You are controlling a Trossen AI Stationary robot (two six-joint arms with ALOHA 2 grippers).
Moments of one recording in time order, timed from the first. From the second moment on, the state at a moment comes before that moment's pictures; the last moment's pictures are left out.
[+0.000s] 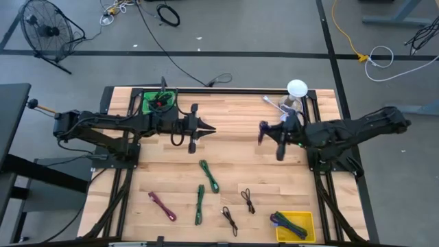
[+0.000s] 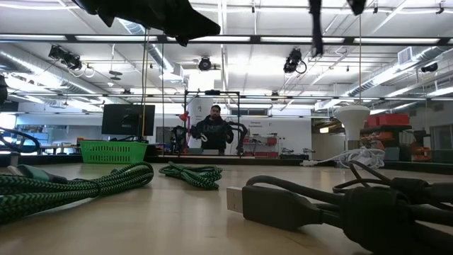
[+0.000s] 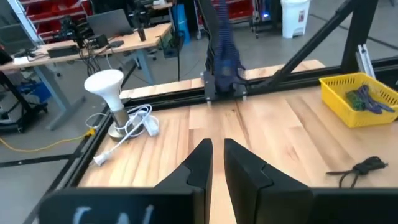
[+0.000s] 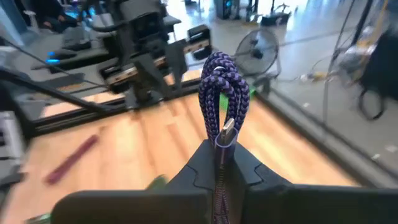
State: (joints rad) left arm 0.12 1.24 0.79 0.26 0.06 0.19; right arm 0.31 0.92 0.93 -0.35 0.59 0.29
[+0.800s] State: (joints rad) left arm 0.01 1.24 0.79 0.25 0.06 0.05; right arm 1.05 1.14 1.04 -0.38 1.10 0.56
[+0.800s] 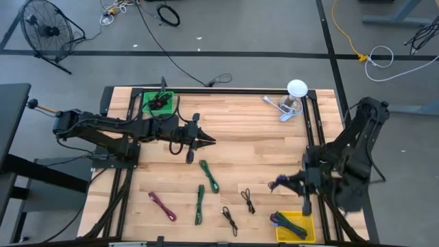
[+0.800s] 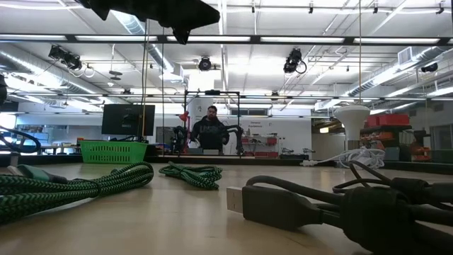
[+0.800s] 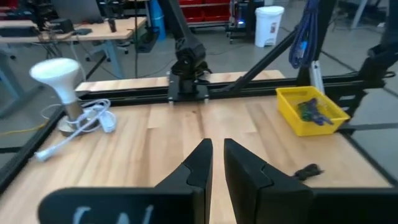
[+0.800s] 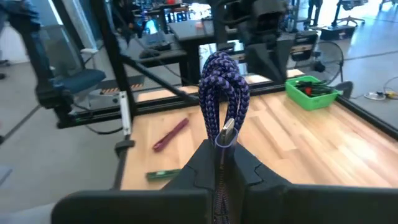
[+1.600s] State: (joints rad) left arm -0.16 1.24 0.79 0.25 -0.11 -0.07; right arm 1.28 1.42 1.15 -0.73 1.02 1.25
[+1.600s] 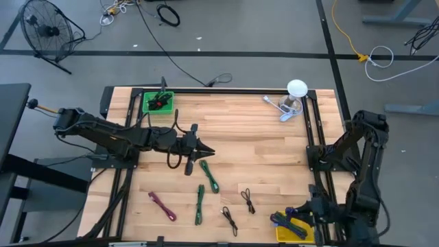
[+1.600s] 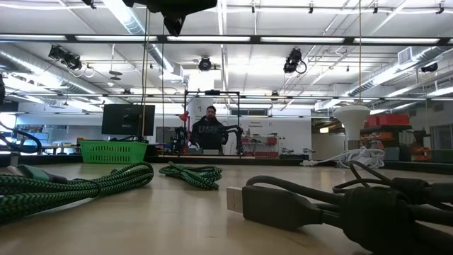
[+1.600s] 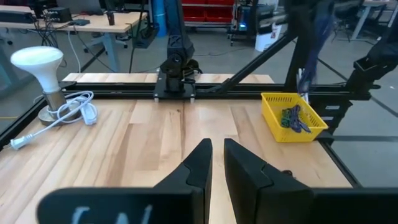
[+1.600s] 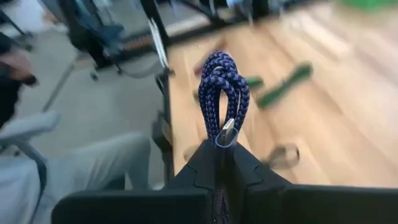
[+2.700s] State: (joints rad) left arm -0.21 1.24 0.79 0.23 -0.16 -0.10; right arm 1.24 1.55 1.15 -0.81 0.50 1.49
